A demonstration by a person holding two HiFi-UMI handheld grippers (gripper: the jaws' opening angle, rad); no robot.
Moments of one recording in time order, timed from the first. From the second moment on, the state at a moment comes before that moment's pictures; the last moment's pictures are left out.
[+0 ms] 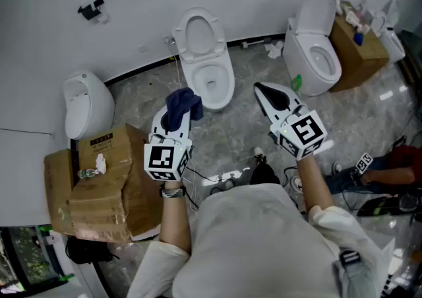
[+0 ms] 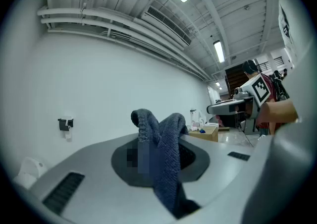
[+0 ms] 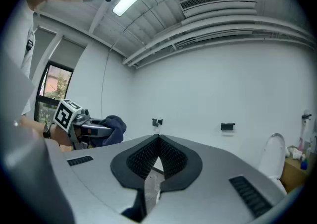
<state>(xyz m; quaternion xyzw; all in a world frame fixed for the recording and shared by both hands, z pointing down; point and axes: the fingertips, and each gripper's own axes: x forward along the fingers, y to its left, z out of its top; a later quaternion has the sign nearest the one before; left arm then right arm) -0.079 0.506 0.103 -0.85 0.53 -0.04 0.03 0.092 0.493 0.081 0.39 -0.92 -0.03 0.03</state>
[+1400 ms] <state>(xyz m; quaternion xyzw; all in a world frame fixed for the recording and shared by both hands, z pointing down) -0.110 0.239 0.124 -0.81 0.59 -0.04 -0.02 0.077 0.217 0.081 0.31 -0.95 0.01 -0.01</state>
